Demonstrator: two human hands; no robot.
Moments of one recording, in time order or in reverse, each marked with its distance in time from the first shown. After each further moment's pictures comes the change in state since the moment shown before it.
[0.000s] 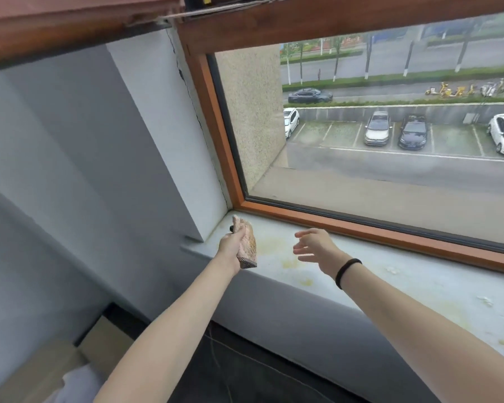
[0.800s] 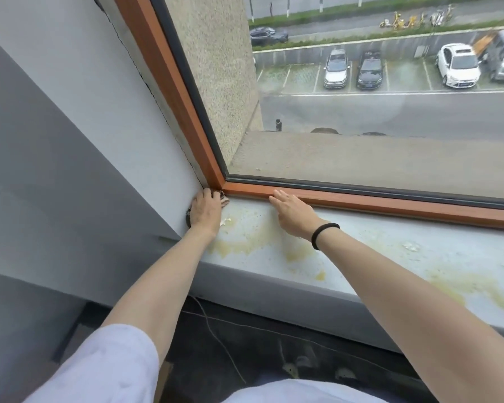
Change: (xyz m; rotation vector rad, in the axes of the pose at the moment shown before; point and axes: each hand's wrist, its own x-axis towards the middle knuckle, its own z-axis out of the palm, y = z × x) left_hand 0.157 0.030 -0.018 1.858 0.165 0.825; right_hand 0.103 -0.001 0.041 -1.311 -0.003 -0.530
